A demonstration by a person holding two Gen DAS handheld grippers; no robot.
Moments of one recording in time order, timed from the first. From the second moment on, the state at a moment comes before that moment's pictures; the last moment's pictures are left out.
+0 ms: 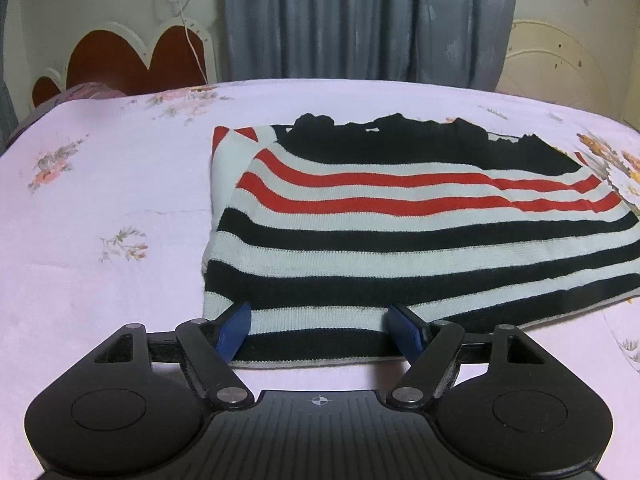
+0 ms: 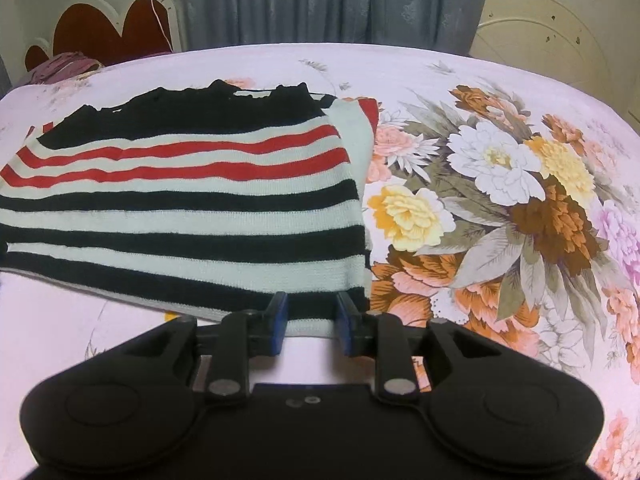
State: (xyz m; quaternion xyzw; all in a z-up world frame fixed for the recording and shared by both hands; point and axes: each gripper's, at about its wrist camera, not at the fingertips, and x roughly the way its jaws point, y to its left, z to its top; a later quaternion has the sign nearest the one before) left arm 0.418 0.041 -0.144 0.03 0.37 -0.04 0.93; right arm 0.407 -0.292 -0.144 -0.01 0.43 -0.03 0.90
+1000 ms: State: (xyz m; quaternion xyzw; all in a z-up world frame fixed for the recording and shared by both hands) left arm 0.383 0.106 -0.172 -0.34 0.32 0.03 0.88; right arm 0.380 -0.266 -0.108 0.04 0.37 0.04 0.93
